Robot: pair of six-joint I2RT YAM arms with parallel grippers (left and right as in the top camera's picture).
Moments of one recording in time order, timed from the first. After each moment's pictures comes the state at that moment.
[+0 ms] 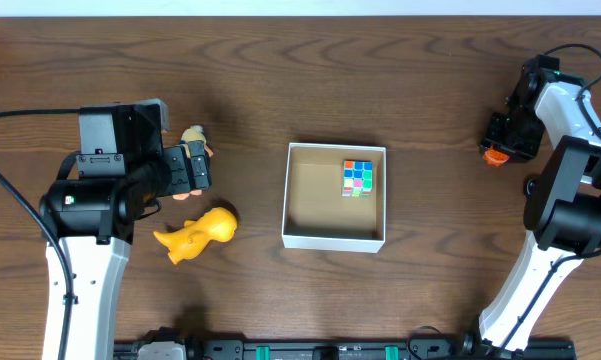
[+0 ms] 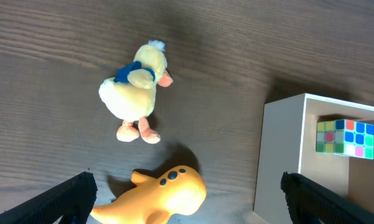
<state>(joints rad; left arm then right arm) 0.00 1.17 1.22 -1.02 0.13 -0.15 -0.26 2.24 1.69 -1.01 0.01 0.19</state>
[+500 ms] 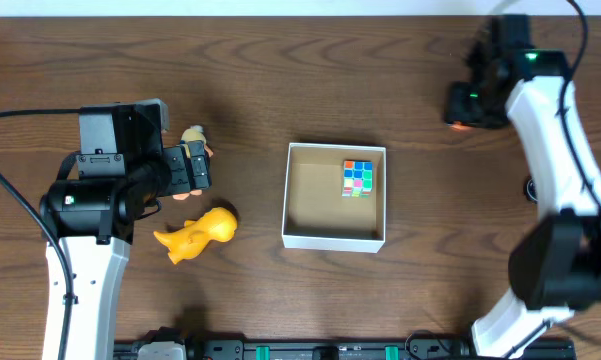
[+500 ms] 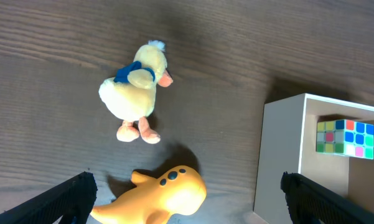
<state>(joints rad) 0.00 1.17 1.22 -1.02 0.13 -0.15 0.05 1.84 1.68 -1.09 -0.05 0.13</state>
